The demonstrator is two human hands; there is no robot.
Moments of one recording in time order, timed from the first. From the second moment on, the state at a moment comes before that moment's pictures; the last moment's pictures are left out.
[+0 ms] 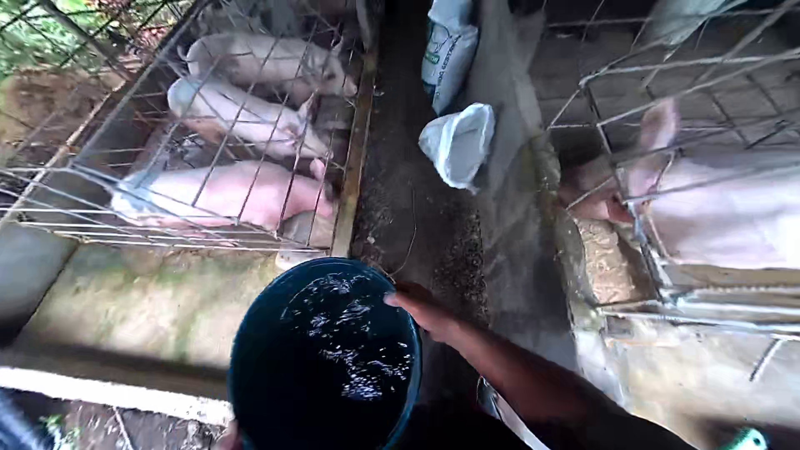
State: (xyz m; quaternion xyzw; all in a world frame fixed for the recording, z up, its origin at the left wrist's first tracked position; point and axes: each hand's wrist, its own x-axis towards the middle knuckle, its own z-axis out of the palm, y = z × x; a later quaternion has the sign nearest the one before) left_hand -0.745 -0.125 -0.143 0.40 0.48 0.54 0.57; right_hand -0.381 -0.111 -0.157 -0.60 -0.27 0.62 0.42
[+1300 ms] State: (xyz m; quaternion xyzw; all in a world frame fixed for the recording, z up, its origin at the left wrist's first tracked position) left_hand 0.148 0.835 -0.067 0.53 0.21 0.15 0.81; right_hand 0.343 0.534 -0.062 -0.60 -0.08 0.16 0.78
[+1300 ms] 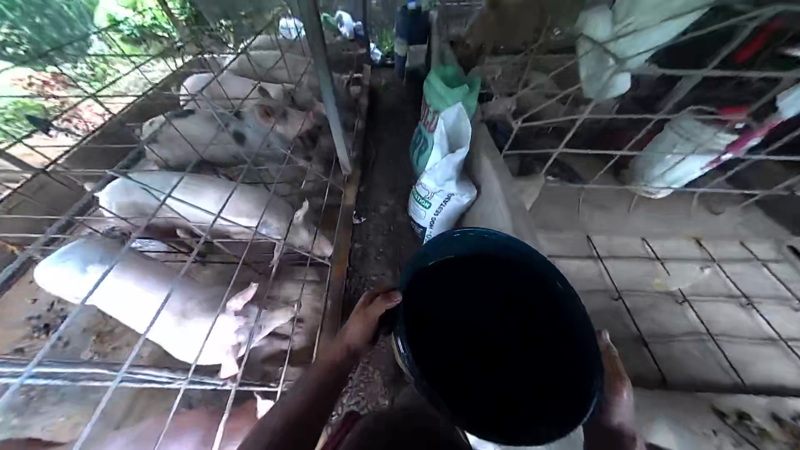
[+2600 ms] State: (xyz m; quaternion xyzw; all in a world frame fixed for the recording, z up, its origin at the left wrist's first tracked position) left_hand 1.146 2.087 -0.049 0.53 0.23 0.21 0.79; right_hand 1.310 1.781 -0.046 -0.62 -0.12 0.17 0.75
